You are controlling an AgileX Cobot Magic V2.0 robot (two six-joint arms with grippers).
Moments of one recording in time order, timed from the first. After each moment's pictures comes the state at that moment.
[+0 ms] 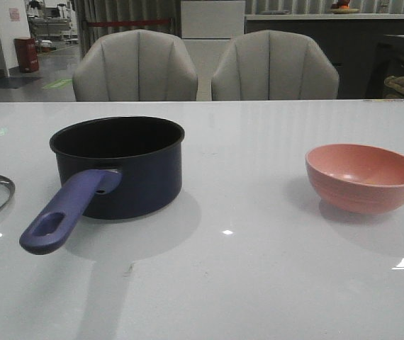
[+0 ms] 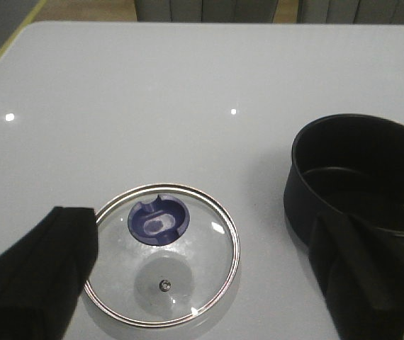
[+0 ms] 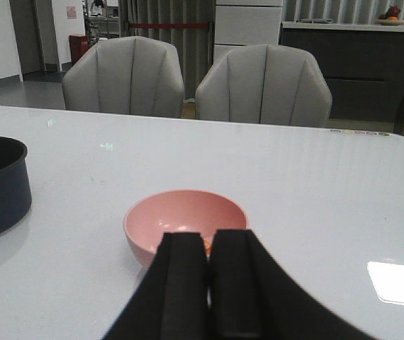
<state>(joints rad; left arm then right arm) -0.04 0.62 -0.50 -0.05 0.31 -0.01 0.18 -0.01 0.03 -0.01 0.04 0.05</state>
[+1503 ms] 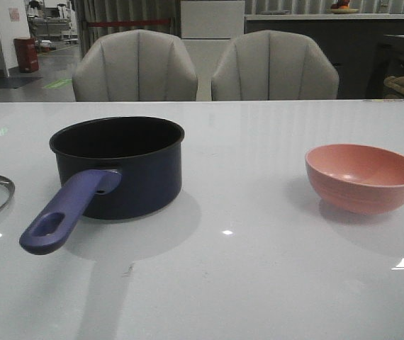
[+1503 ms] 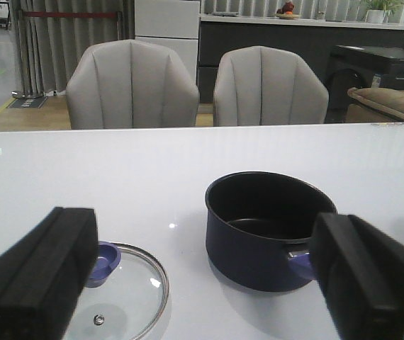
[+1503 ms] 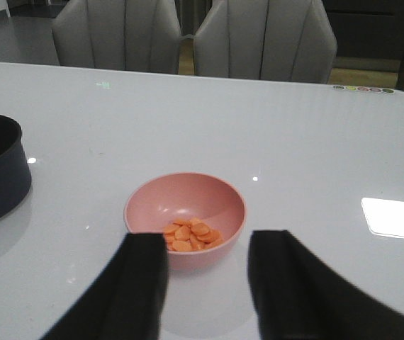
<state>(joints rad) -0.20 0.01 -0.28 -0.08 0.38 -0.01 0.18 0.29 -0.25 0.00 0.21 0.05</state>
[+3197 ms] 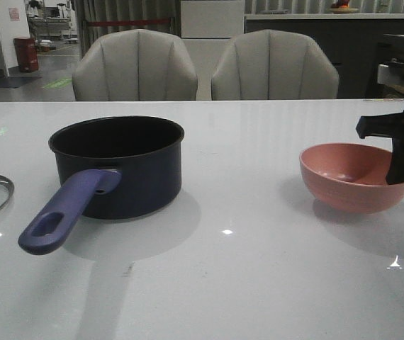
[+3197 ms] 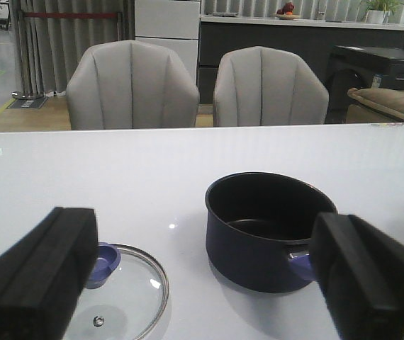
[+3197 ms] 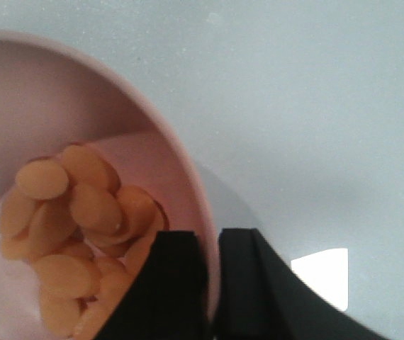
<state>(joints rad) -0.20 0.01 -0.28 -0.08 0.38 -0.01 0.04 1.83 -1.16 0.17 0.58 0.04</state>
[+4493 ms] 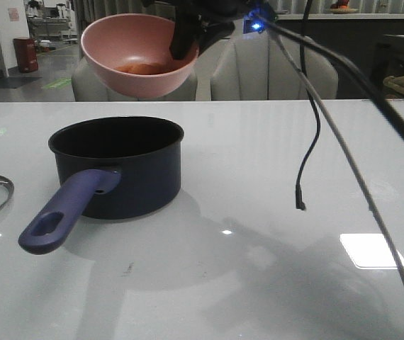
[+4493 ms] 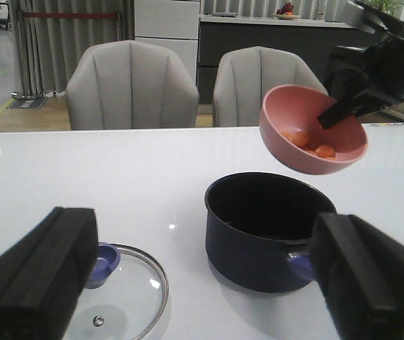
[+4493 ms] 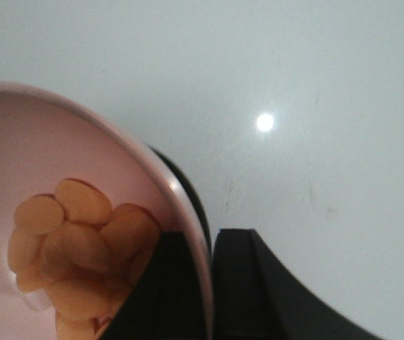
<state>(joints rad) -0.20 0.01 -0.28 -0.08 0.38 -0.01 0.52 2.04 -1.94 0.20 0.70 -0.06</state>
